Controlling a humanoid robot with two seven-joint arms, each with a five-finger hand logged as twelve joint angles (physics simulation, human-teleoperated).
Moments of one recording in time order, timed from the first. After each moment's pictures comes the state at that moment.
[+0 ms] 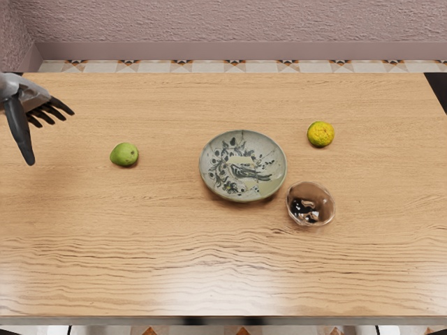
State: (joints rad) left arm -2.00 0.47 1.34 -1.03 -0.11 -0.61 -0.03; right arm -0.04 0.00 0.12 0.28 -0.15 -0.26 -0.19
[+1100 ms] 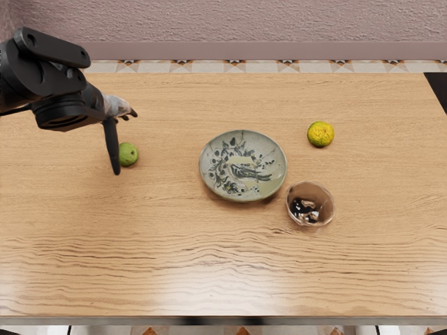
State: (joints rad) left arm -1.94 0.13 1.17 -1.19 -0.22 -0.04 0.18; right arm -0.03 0.00 0.12 0.28 -0.15 -0.25 -0.19
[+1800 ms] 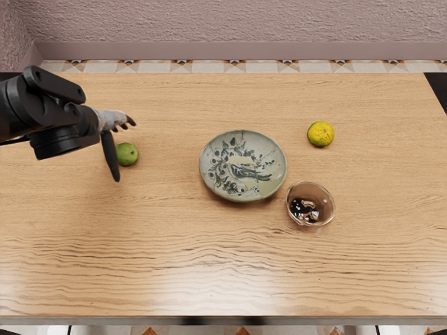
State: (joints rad) left arm -1.85 0.11 1.25 -1.23 -0.26 0.13 0.04; right arm -0.03 0.00 0.12 0.28 -0.15 -0.25 -0.19
